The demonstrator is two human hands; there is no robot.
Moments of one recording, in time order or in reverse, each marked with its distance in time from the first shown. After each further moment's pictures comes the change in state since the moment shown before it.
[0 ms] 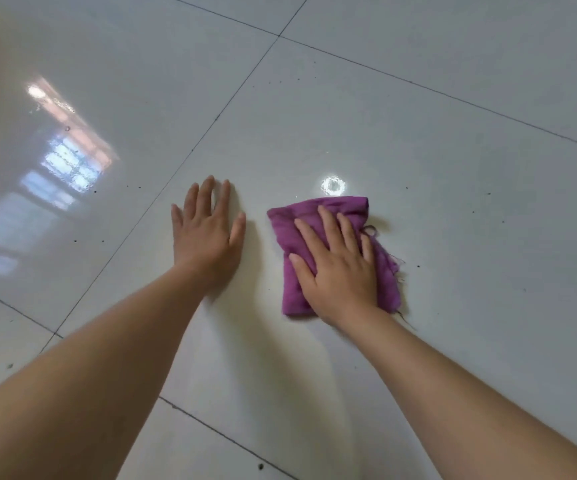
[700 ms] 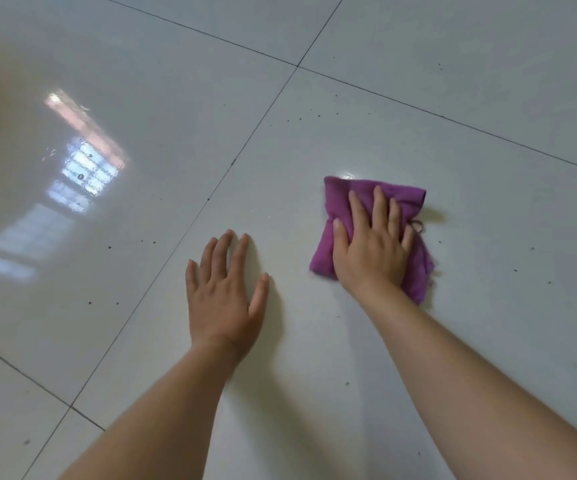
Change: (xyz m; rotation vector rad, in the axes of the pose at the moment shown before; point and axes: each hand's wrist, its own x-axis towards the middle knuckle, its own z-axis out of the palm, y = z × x) left_hand 0.003 0.002 -0.003 0.001 0.056 -0.032; right_hand 0.113 0.009 -0.005 0.026 0.061 0.315
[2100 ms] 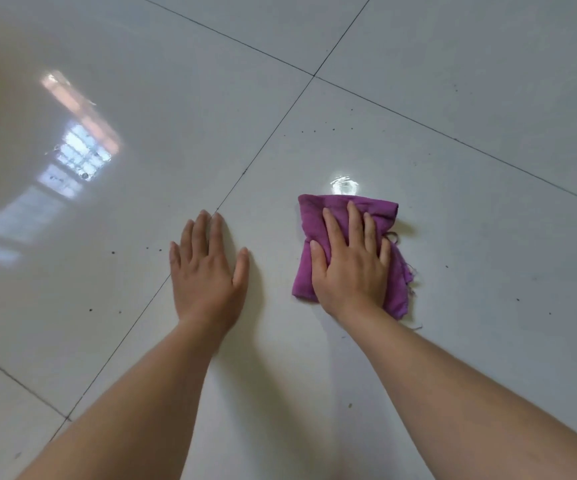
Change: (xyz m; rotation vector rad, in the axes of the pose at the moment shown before) left_hand 0.049 -0.022 -0.003 -0.036 0.036 -0.148; right_hand -0.002 -0.027 0.013 -0.072 0.030 -0.156
